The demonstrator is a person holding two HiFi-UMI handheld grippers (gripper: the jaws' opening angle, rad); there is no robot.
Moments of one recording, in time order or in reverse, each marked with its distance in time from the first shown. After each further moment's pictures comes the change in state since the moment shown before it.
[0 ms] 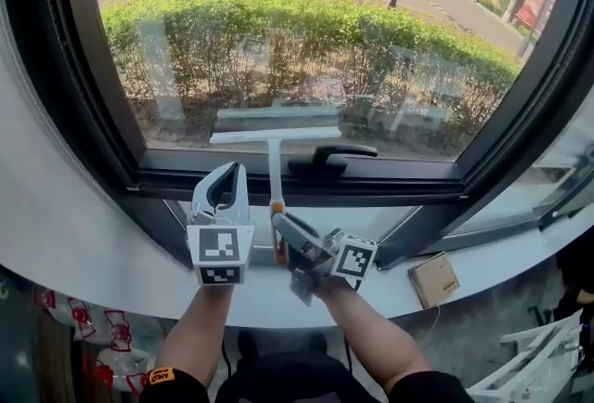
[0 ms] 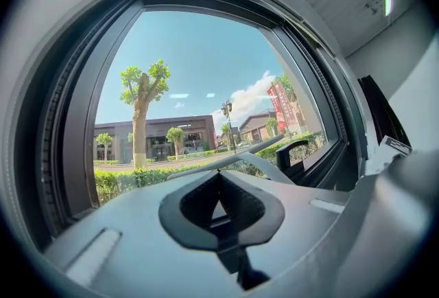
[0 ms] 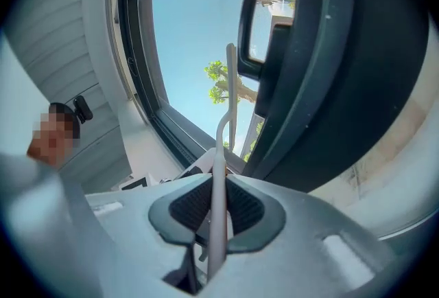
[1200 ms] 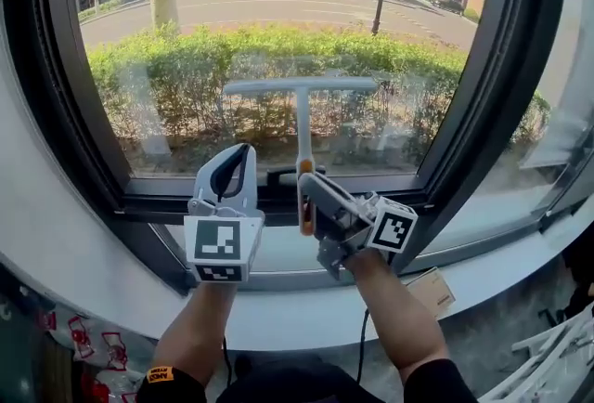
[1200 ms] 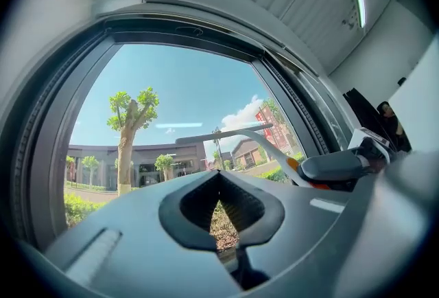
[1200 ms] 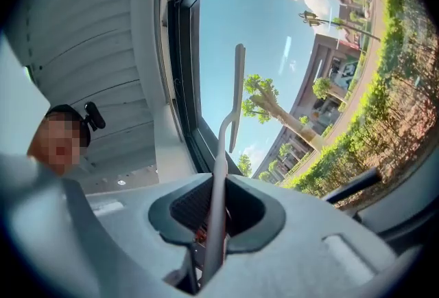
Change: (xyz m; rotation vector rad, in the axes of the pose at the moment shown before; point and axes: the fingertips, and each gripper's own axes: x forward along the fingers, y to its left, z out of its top) left arm 0.015 -0.087 0.141 0.054 -0.238 -0.071; right arm -0.046 0.108 0.164 -0.274 -0.068 0.174
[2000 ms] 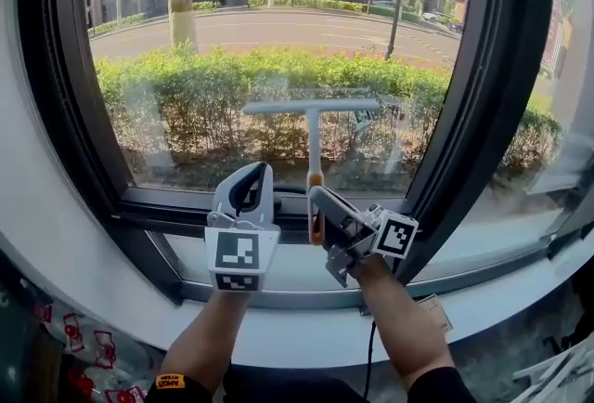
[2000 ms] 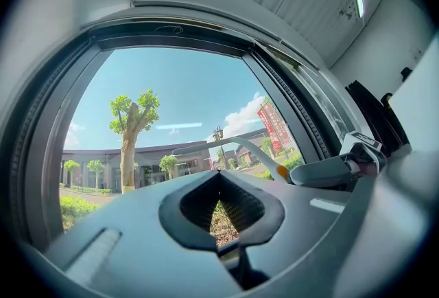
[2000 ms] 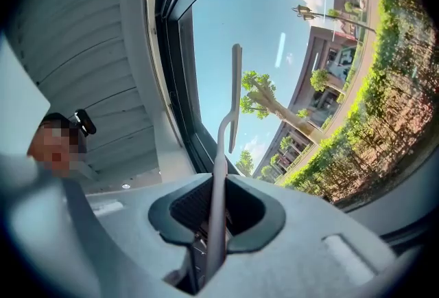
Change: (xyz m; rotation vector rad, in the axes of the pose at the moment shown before) left arm 0.022 -0.067 0.005 0.037 0.012 0.034; right arm -0.049 -0.021 0.037 0.058 0.027 0.027
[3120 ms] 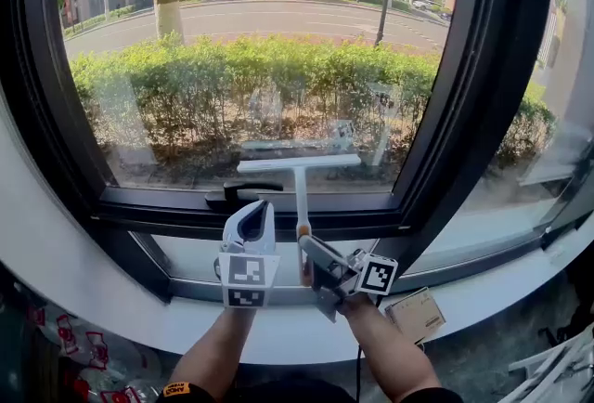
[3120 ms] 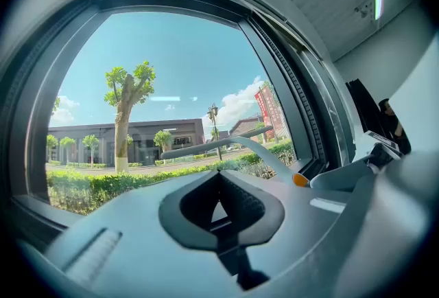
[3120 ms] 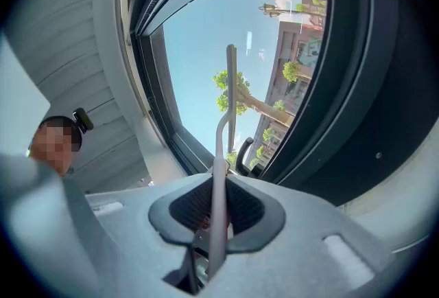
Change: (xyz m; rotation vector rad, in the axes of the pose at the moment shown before) left arm 0.007 -0.061 -0.115 -0.081 0.201 -0.060; right arm -0.086 -0.055 -0.076 0.188 -0.010 -0.127
